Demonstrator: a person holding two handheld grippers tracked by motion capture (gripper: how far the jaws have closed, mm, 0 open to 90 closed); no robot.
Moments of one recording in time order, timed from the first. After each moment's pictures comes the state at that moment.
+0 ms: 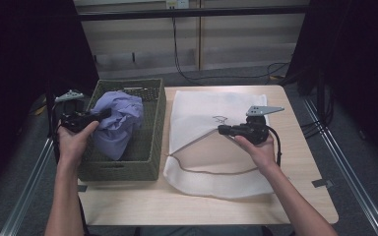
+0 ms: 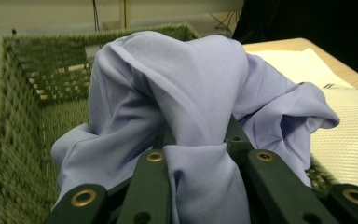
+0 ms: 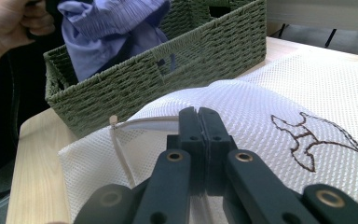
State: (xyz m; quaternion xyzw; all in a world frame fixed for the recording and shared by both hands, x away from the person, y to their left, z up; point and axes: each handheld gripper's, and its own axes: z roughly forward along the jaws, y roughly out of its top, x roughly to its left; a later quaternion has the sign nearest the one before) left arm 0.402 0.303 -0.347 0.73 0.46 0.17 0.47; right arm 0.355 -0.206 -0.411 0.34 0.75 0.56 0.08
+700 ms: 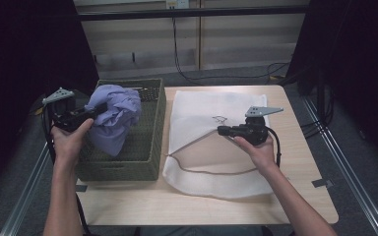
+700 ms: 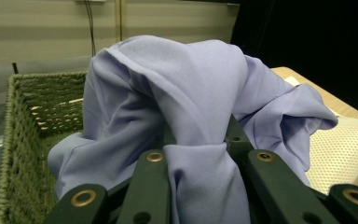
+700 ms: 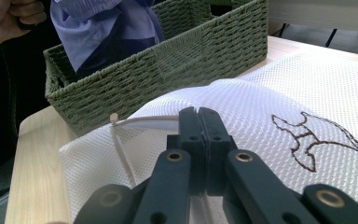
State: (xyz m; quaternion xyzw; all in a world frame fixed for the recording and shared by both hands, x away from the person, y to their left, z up) left arm 0.390 0.308 -0.334 0.71 0.43 0.20 0.52; right arm 0.353 -0.204 -0.412 0.34 0.75 0.56 0.08
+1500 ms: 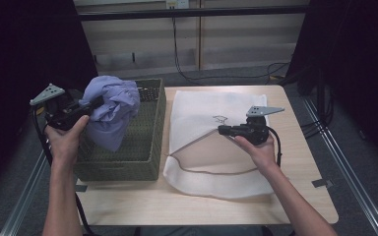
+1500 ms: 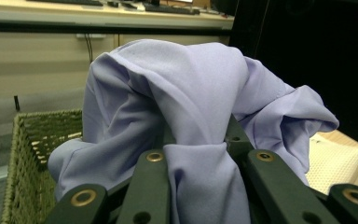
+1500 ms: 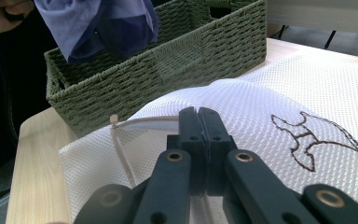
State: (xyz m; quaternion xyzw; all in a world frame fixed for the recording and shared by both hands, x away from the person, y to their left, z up) left arm 0.373 0.309 -0.311 0.69 0.41 0.22 0.56; right arm 0.353 -0.206 -0.410 0.34 0.75 0.56 0.08
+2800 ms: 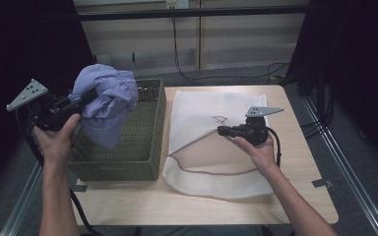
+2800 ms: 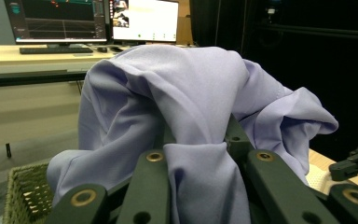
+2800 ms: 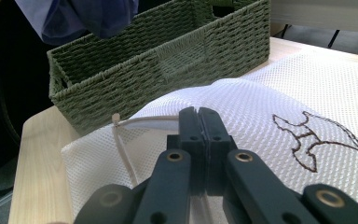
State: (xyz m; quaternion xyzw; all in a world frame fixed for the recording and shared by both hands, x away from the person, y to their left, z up) left arm 0.342 0.306 -0.277 0.67 0.35 0.26 0.61; right arm 0.352 -0.204 -0.411 0.33 0.75 0.56 0.07
